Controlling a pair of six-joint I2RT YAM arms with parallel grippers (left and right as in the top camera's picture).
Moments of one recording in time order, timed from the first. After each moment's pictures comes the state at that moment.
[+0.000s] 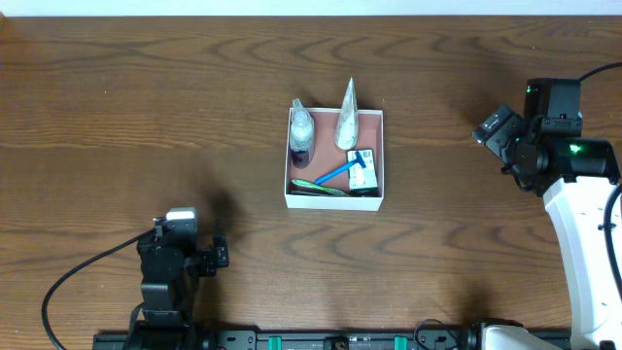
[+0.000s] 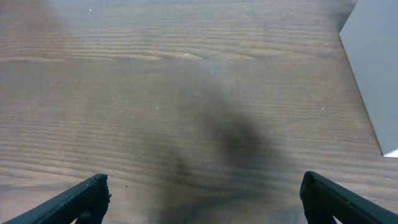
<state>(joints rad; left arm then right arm) -0.07 0.20 0.22 -0.57 -0.14 -0.02 -0.05 1.36 1.22 -0.92 0.15 0.72</state>
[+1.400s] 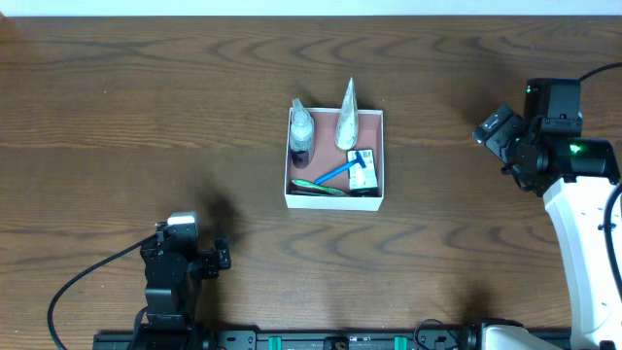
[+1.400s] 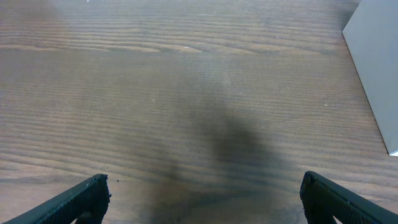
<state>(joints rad) -0.07 0.13 0.15 -0.57 -0.14 -0.05 -0.05 1.36 1.22 -0.92 0.15 0.72</state>
